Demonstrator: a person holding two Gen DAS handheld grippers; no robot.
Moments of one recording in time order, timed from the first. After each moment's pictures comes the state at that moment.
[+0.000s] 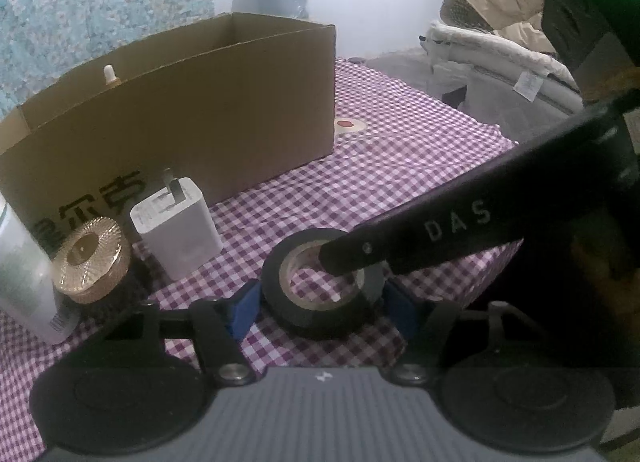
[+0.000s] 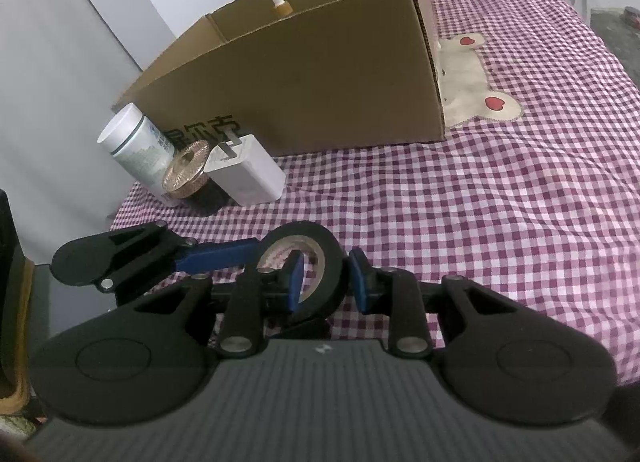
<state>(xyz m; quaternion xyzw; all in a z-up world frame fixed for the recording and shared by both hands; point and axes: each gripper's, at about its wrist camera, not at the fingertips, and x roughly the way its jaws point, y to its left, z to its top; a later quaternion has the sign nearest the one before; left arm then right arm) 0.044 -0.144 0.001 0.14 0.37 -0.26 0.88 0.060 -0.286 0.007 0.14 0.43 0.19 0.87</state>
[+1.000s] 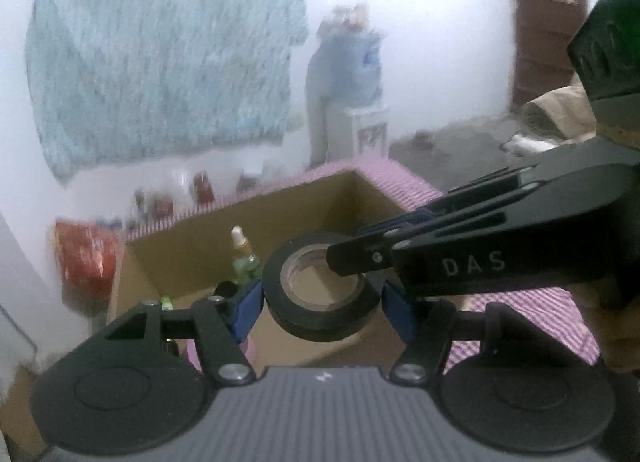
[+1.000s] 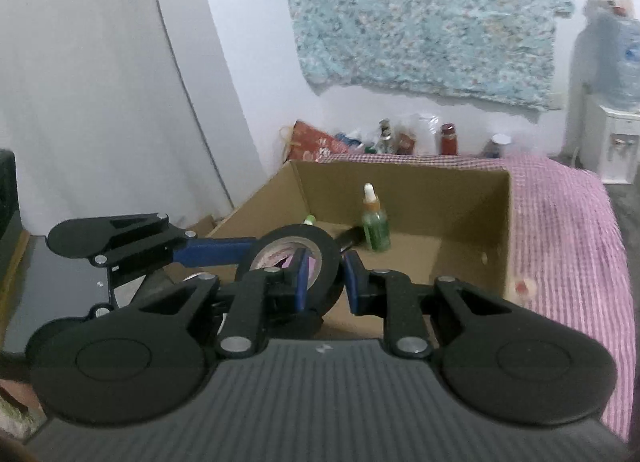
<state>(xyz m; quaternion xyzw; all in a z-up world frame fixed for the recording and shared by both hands) 0.141 -0.113 0.143 0.11 0.31 -0.18 0.93 0.162 -0.263 0.157 0.05 0.31 0.27 0.91</state>
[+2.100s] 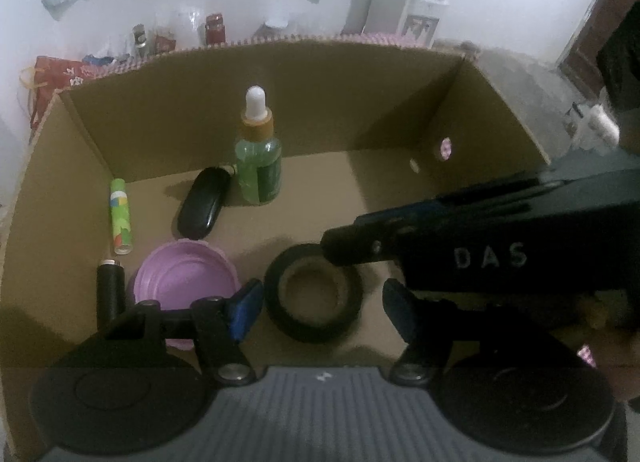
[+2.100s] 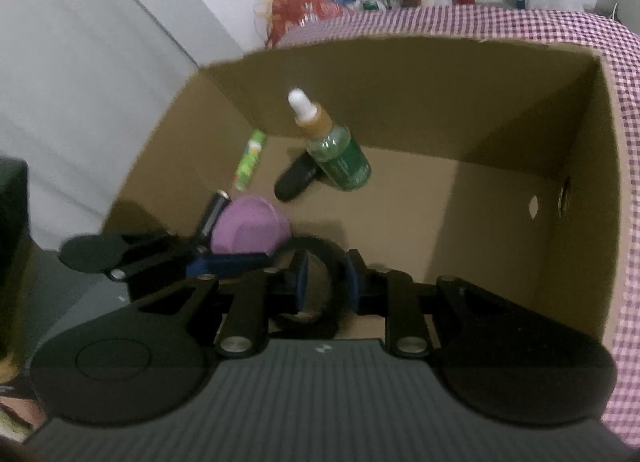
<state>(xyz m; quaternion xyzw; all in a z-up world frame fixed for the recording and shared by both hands) 0.259 -0.095 0.070 0.02 0.51 -0.14 0.85 0.297 -0.260 0.075 0.12 0.50 0.29 0.81</state>
